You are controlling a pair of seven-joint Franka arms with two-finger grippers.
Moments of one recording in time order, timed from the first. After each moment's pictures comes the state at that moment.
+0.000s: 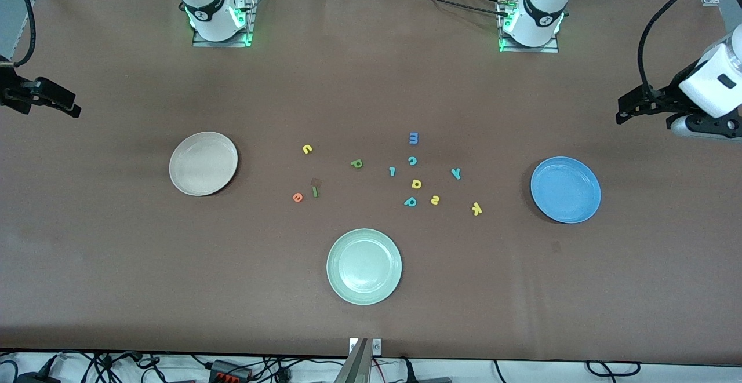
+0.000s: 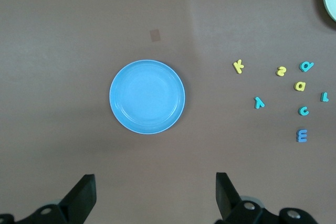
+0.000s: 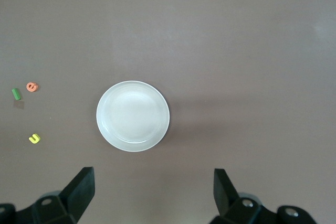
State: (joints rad) left arm 0.01 0.03 -0.02 -1.64 -0.02 1.62 0.07; right arm -0.04 0.00 -0.05 -1.64 -0.02 1.63 -0.02
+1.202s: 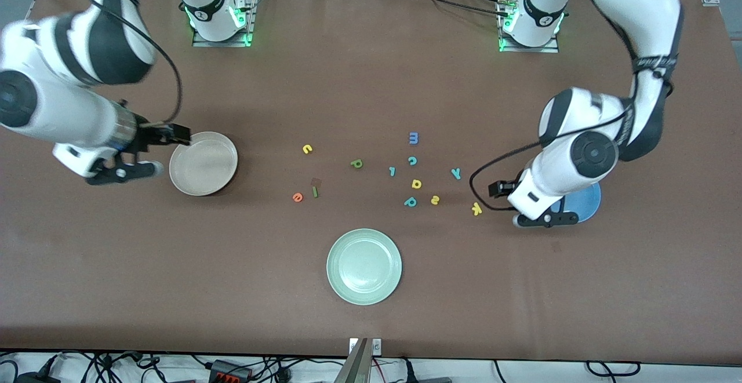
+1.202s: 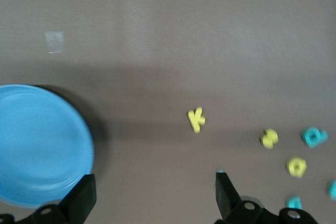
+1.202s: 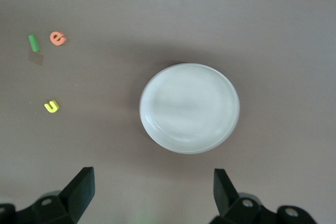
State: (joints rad) left arm -0.23 0.51 -0.03 -1.64 -0.02 2.07 -0.37; right arm 0.20 0.27 -0.03 -1.67 0.02 1.71 -0.03
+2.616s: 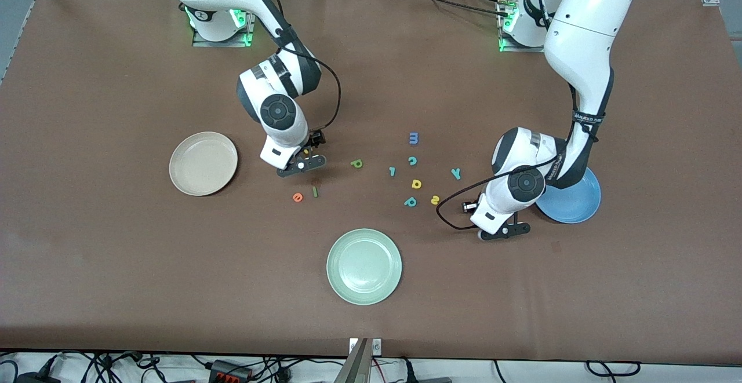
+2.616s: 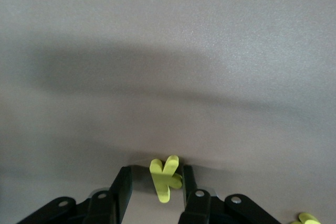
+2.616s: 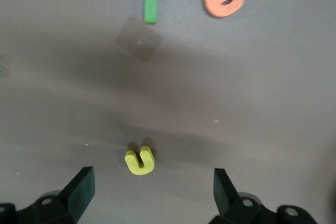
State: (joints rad) left arm -0.29 0.74 -0.03 -1.65 -0.02 2.31 -0.51; right arm 0.62 0.53 -0.02 -1.94 0.03 2.27 0.25
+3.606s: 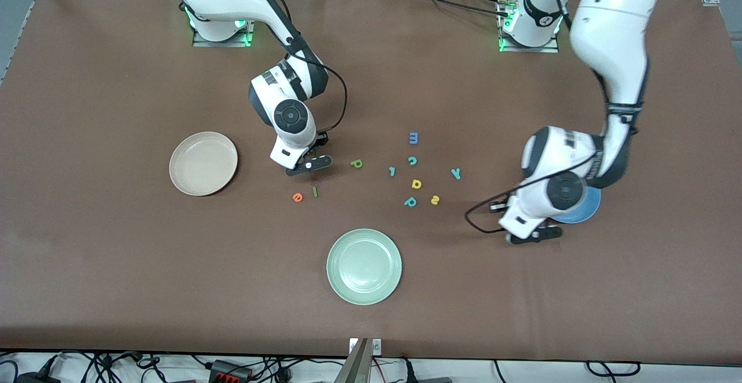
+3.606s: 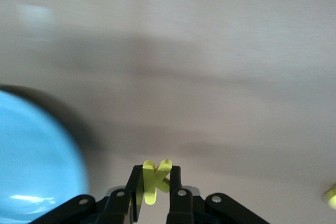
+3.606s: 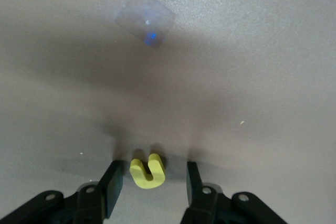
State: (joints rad) left arm -0.18 0.63 0.00 -1.62 -0.02 2.07 -0.32; right arm 0.64 0.57 -0.02 -1.94 0.03 2.30 0.28
